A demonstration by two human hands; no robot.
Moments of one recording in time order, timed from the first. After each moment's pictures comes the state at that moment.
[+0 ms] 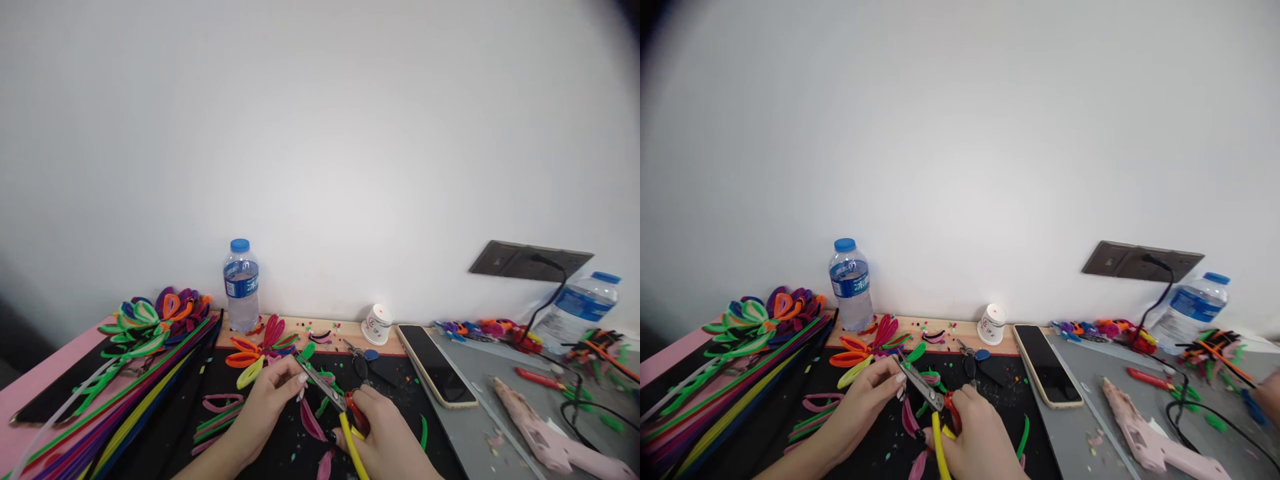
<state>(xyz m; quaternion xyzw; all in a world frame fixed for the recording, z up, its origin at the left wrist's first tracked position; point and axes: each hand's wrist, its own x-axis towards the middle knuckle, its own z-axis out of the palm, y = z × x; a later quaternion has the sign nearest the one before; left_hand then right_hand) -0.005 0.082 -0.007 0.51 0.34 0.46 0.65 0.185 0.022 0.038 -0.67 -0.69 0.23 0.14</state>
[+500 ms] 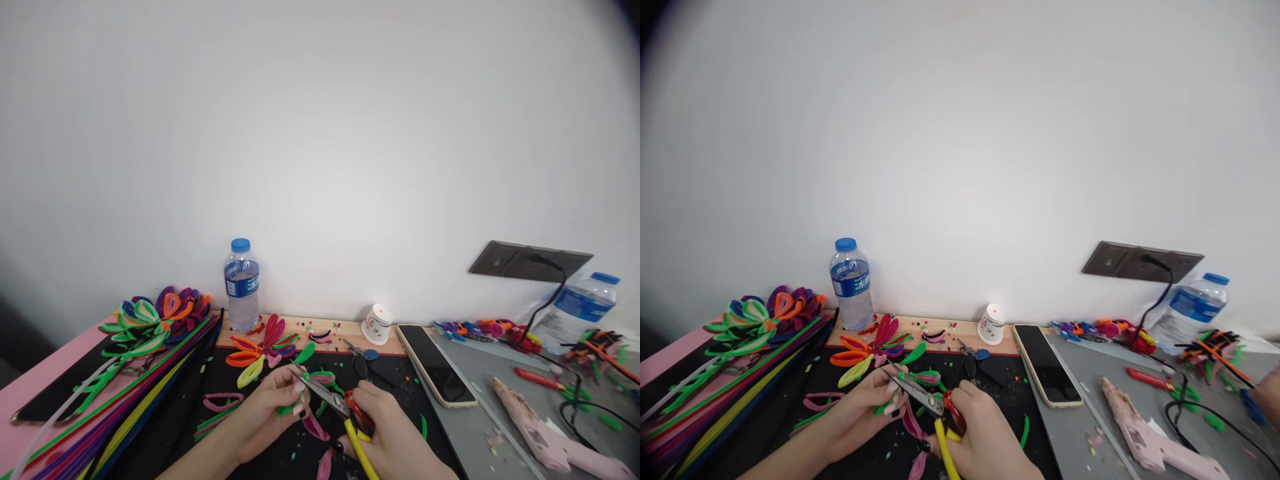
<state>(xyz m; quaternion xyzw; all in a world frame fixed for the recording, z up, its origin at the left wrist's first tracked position) -0.008 0.080 -0.006 0.27 0.20 0.38 0.86 0.193 0.026 0.044 -0.61 -0.74 0.23 0.13</state>
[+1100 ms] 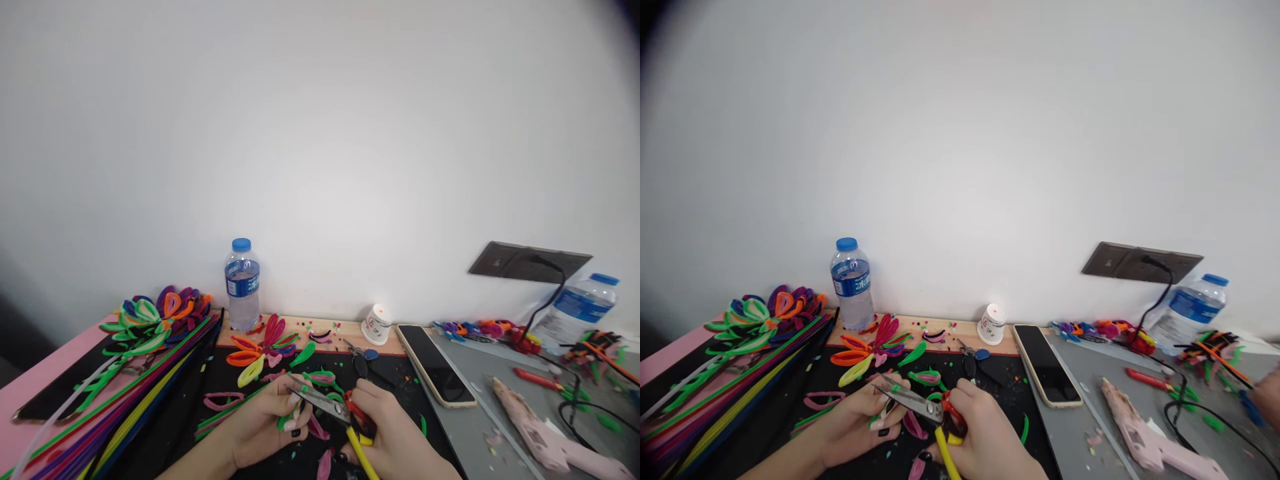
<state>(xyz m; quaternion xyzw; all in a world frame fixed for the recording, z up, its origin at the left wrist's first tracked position) -0.013 0.074 -0.002 0.26 0.13 0.31 0.91 0.200 0.028 0.040 -0.56 -0.78 0.23 0.14</state>
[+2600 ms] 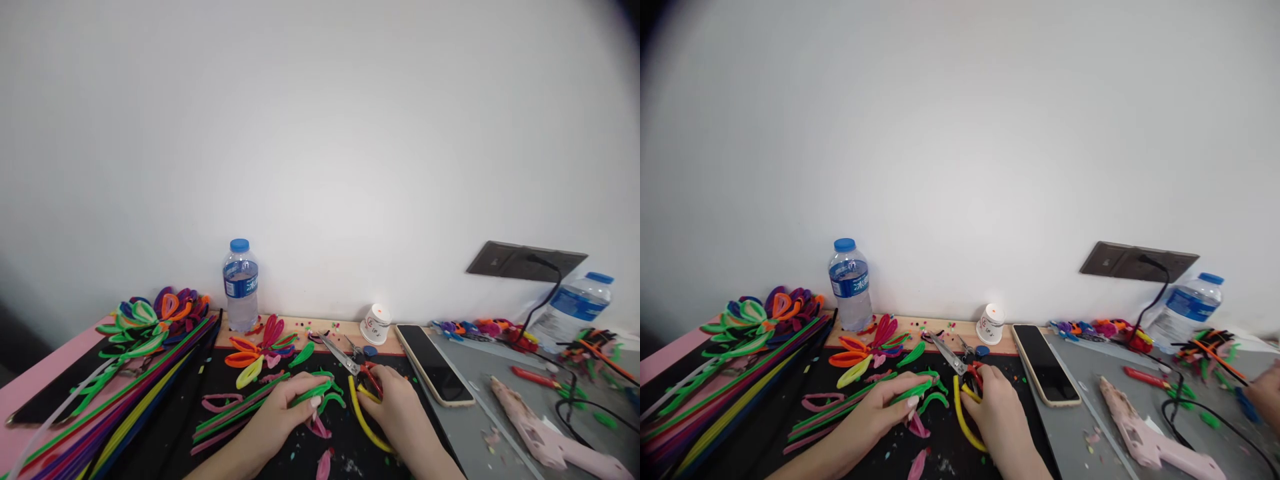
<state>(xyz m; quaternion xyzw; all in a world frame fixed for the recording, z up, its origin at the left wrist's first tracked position) 0.001 0.070 0.001 0.60 0.35 0.34 0.64 0.225 0.045 0.002 -0.72 -0.67 0.06 0.19</state>
